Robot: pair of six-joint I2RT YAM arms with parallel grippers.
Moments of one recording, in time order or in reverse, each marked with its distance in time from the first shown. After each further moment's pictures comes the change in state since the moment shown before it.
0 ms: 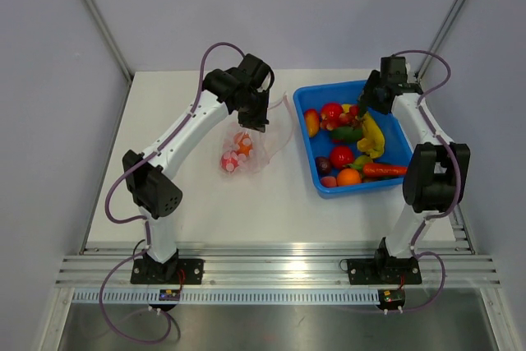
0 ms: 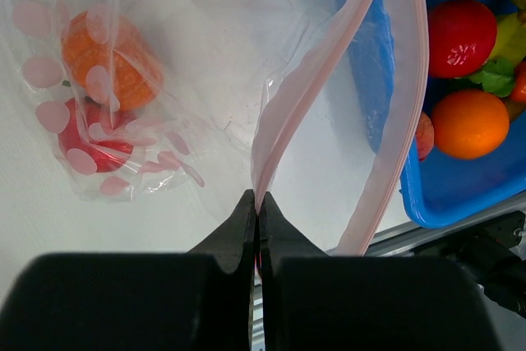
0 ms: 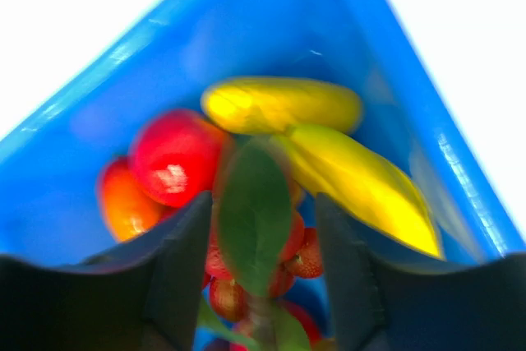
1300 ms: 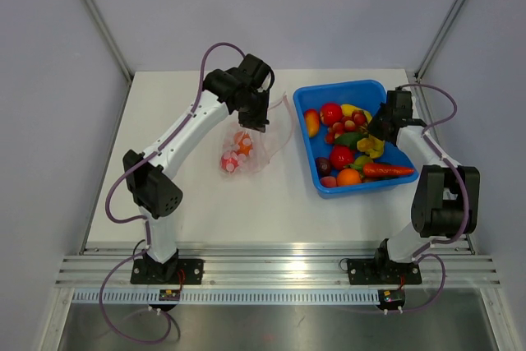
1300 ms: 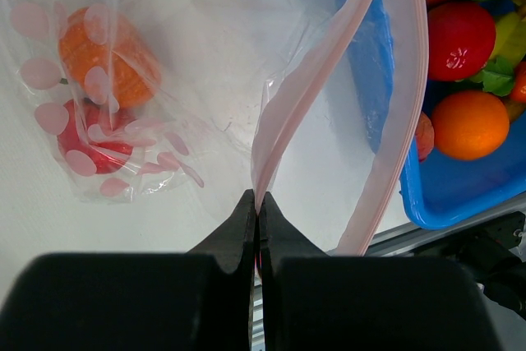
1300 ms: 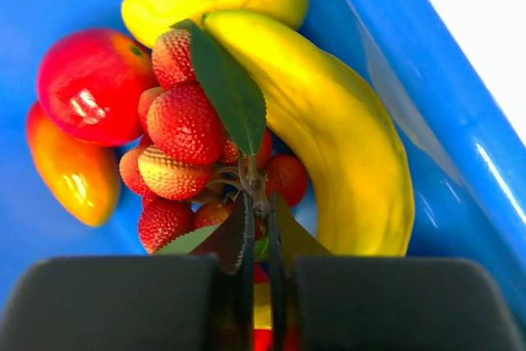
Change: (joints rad) left arm 0.000 0.003 0.000 0.003 0.000 0.000; right arm -0.081 -0.194 -0.446 0.212 -0.052 0.045
